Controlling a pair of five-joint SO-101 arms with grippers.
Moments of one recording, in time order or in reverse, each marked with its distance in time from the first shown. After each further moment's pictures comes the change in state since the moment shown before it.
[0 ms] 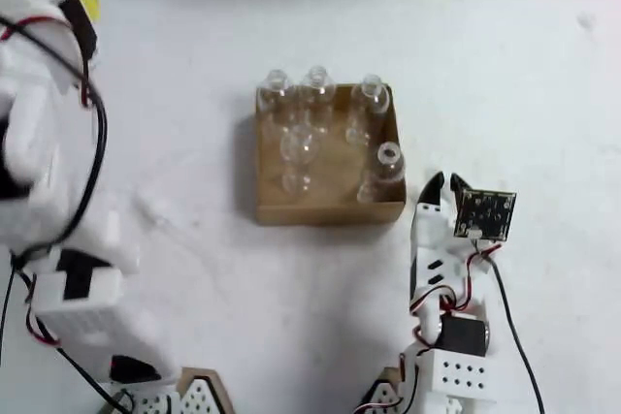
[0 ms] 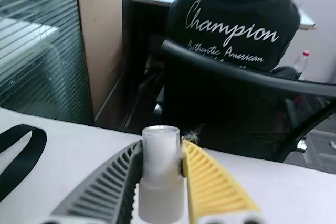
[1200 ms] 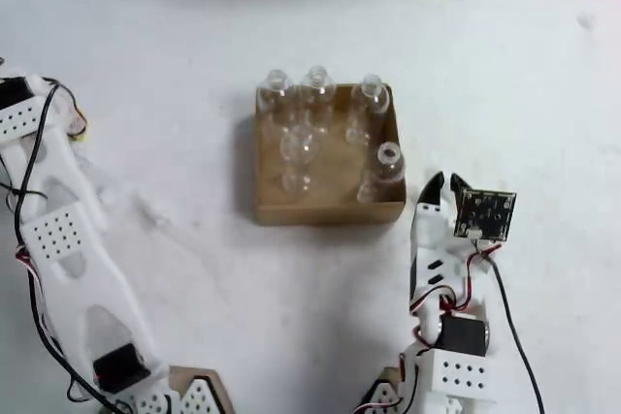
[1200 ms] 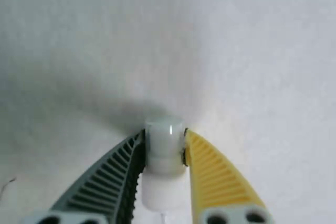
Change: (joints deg) left arm -22.1 58.2 14.1 -11.5 19.6; right arm 0.0 0.0 0.0 0.0 0.0
